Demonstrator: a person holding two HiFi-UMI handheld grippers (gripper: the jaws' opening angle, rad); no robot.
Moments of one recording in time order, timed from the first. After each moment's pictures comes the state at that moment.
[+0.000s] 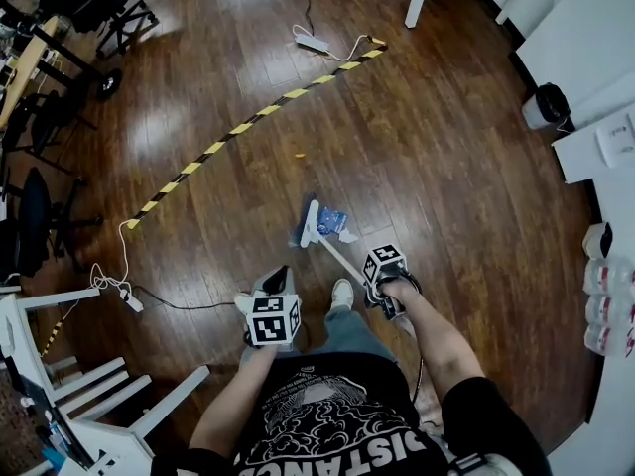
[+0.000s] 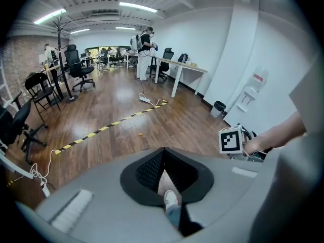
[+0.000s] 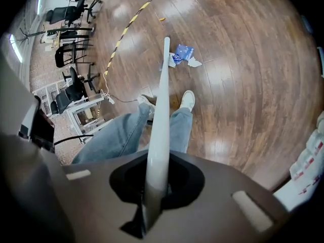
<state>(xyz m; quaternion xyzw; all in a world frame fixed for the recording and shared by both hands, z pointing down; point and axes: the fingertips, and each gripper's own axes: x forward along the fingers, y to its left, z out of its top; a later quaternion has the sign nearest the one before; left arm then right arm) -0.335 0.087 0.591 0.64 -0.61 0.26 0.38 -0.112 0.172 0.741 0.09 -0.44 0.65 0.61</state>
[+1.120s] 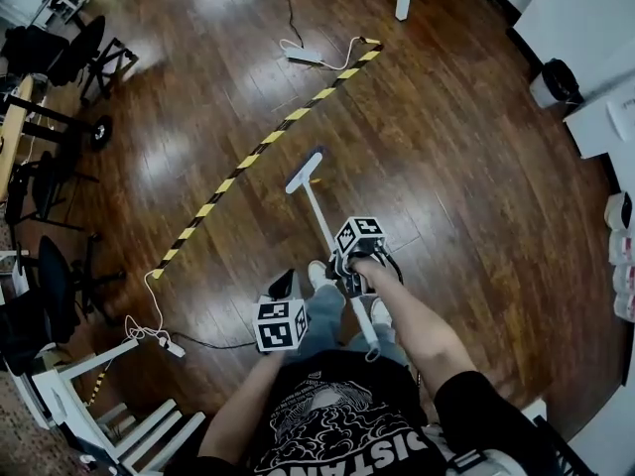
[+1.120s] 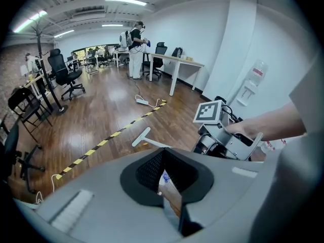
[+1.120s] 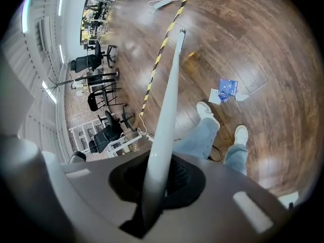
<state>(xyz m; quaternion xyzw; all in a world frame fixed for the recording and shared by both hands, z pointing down) -0.428 -0.055 0.590 0.67 -0.57 0.30 0.37 -0.356 -0.027 0.711 0.12 -0.50 0.77 0.39</state>
